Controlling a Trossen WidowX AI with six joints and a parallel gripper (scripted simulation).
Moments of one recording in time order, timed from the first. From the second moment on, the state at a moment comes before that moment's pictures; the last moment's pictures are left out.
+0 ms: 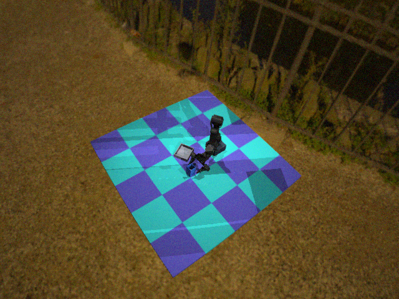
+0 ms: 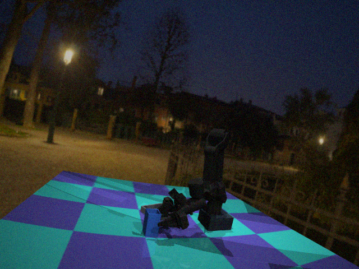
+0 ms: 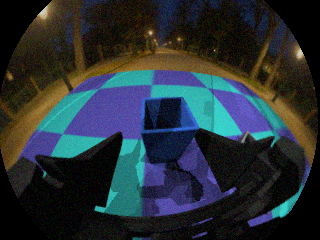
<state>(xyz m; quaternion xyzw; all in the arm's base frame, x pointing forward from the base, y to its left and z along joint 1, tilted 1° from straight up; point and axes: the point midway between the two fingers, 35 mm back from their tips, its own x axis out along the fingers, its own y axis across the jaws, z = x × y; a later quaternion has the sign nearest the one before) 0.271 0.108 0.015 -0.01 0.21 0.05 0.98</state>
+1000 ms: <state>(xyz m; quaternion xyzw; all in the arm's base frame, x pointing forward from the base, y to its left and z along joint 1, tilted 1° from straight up) 0.306 0.112 -0.003 -0.01 0.21 0.05 0.98</state>
